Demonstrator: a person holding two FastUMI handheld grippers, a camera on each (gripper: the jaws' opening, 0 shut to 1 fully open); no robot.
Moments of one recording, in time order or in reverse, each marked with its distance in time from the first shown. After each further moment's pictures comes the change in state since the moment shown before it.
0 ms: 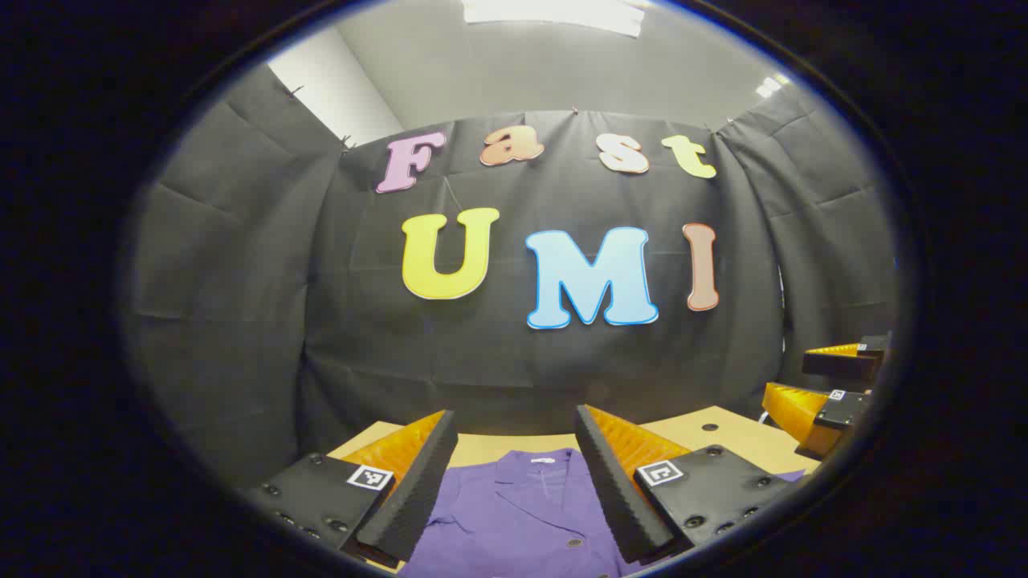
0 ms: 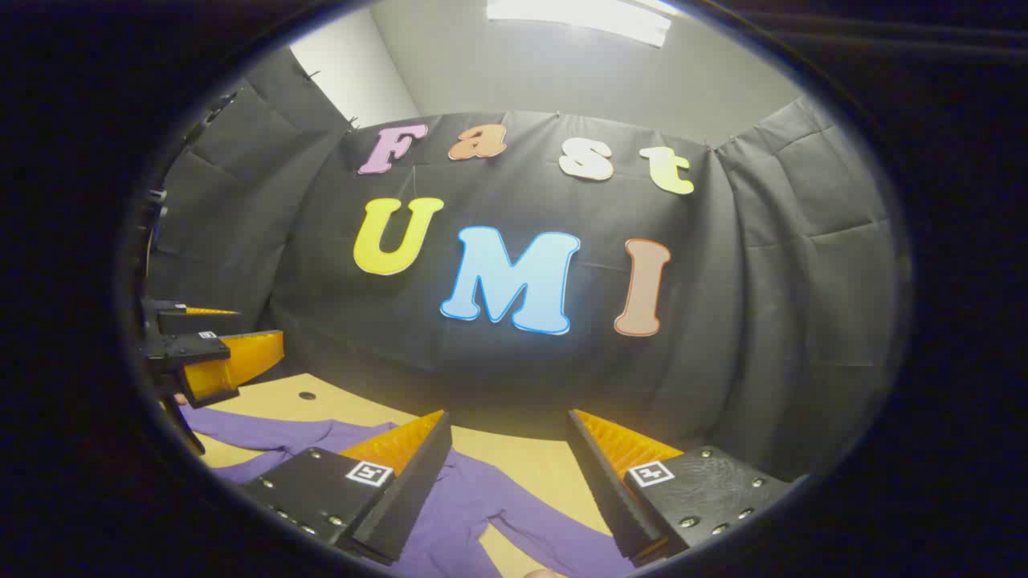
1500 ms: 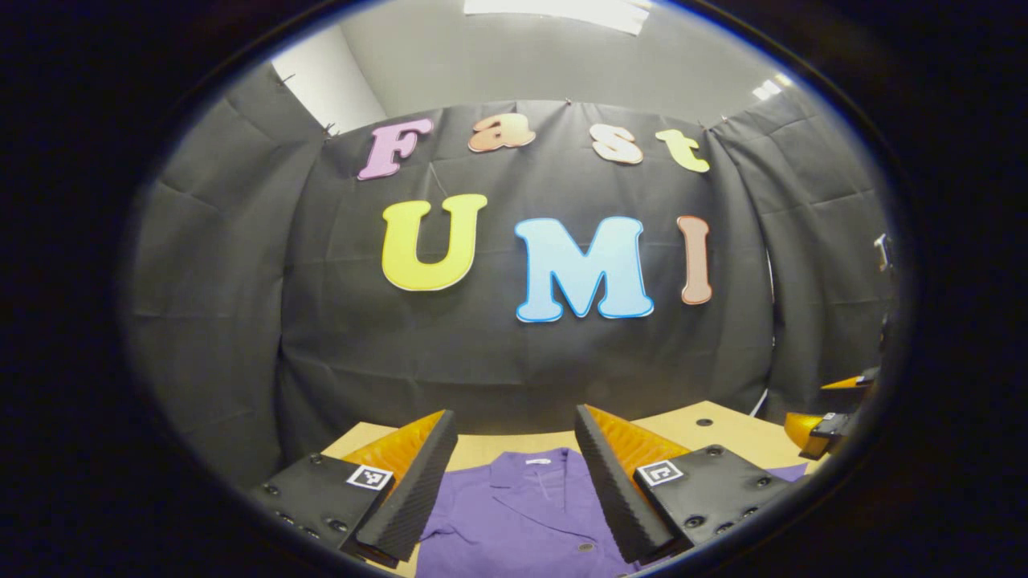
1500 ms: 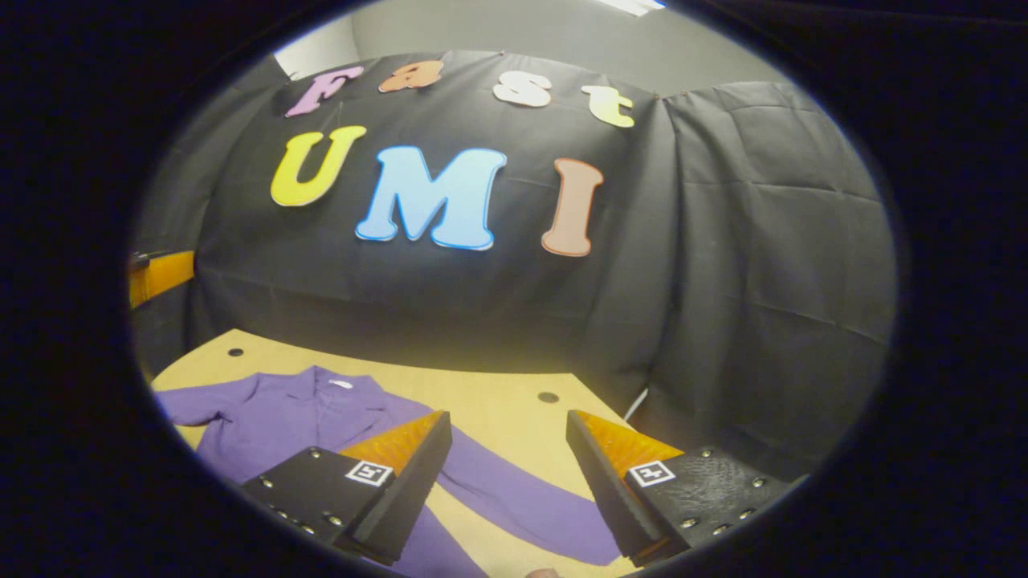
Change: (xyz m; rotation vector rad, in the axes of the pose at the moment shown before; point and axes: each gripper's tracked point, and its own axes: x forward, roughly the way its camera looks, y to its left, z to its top) left arm 0.048 0.016 -0.017 -0.002 0.024 -0.063; right arm -0.004 -0.071 -0.100 0.046 0.291 -0.278
